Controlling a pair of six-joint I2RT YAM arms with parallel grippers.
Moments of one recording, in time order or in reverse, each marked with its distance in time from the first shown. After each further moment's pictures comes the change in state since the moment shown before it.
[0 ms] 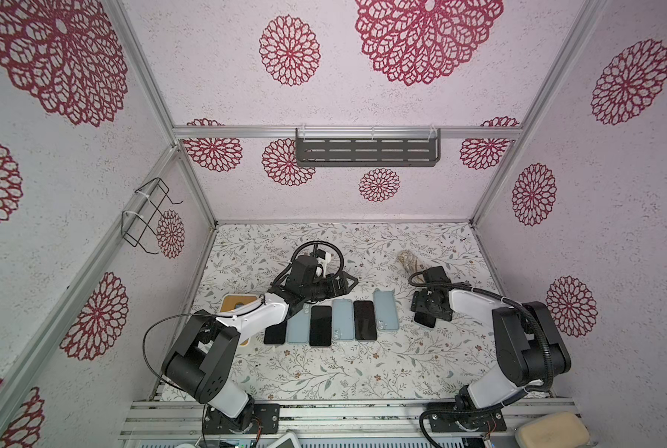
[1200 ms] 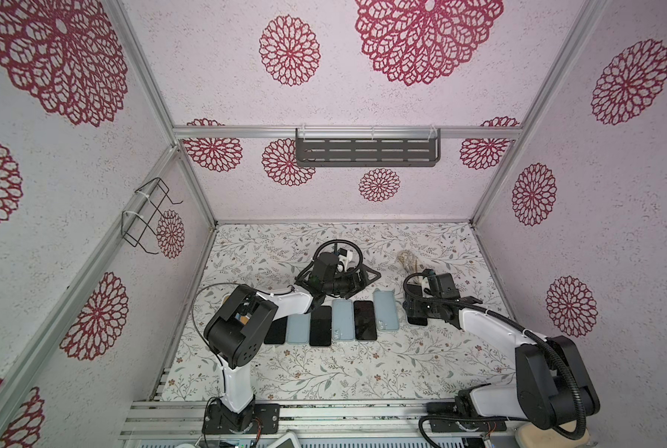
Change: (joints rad) left arm -0.088 0.322 0.174 0.283 0.125 -0.290; right arm 0.058 -0.264 -0.147 0.158 -0.247 -0.203
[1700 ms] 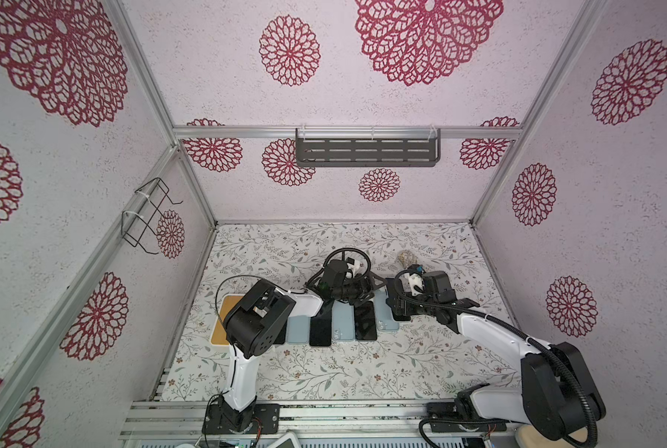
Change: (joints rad) left arm -0.037 0.133 0.018 0.140 0.010 -0.163; right arm 0.086 -0.035 0.000 0.106 -0.194 -0.001
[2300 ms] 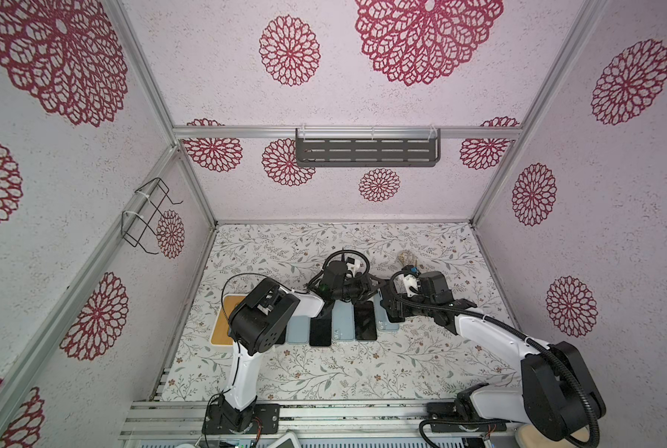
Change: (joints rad) left arm 0.000 0.038 0.000 0.105 0.007 -0.077; right arm 0.032 0.000 0.000 0.023 -0.049 0.001
